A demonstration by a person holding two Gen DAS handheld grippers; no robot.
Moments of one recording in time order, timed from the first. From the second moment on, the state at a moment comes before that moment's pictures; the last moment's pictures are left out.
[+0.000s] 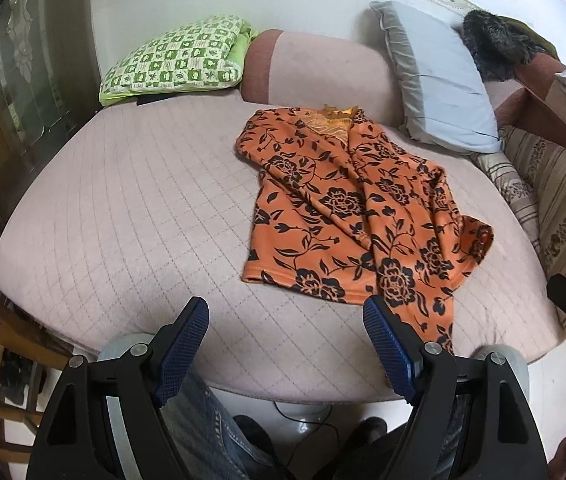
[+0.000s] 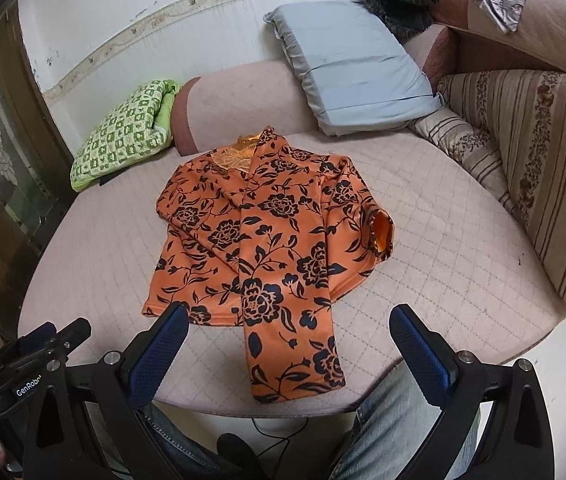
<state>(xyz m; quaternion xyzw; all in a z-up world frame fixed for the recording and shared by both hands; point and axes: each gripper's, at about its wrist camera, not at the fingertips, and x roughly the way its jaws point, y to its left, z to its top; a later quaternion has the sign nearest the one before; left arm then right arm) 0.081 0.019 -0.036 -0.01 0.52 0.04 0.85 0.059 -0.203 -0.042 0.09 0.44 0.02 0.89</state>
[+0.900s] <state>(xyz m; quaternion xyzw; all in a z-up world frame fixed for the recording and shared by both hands) 0.407 0.017 -0.234 -0.18 0.57 -0.07 0.80 0.230 -0.130 -0.236 -0.01 0.57 0.08 0.82</state>
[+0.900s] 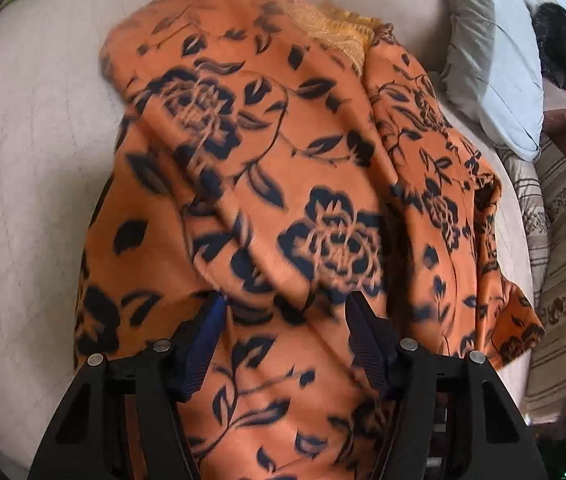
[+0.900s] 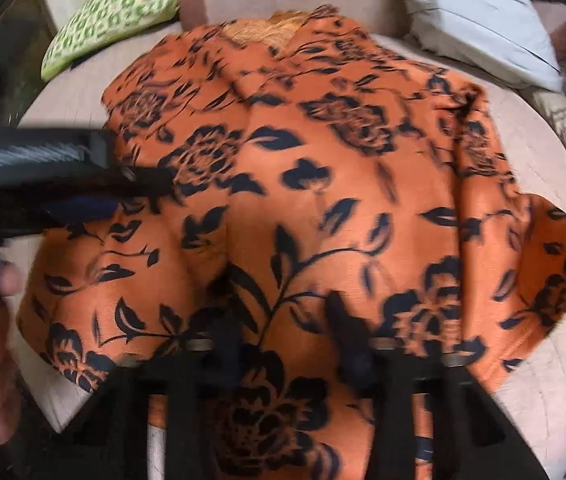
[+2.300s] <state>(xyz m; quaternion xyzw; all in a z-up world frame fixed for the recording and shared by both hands) 0.294 0.096 -0.256 -0.26 0.57 -0.10 0.78 0.183 -0.090 -0.229 -0.07 0.55 0.28 0.79</state>
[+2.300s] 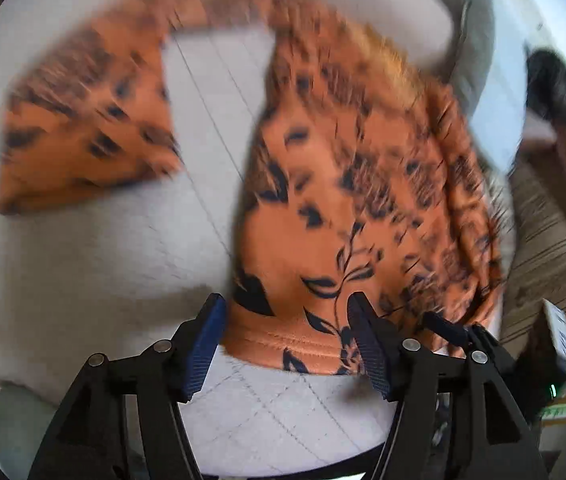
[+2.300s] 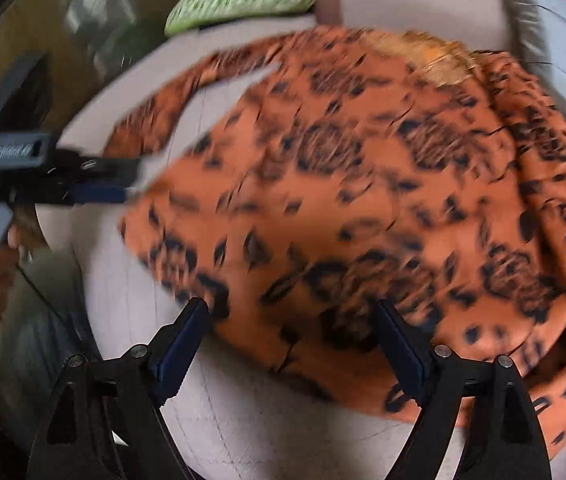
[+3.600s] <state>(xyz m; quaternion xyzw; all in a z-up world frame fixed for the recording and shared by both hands) 0.174 0.081 -0.228 -0.20 0.58 -0.02 0.79 0.197 -0.320 -0.207 0.18 0.54 -0.02 0.82</state>
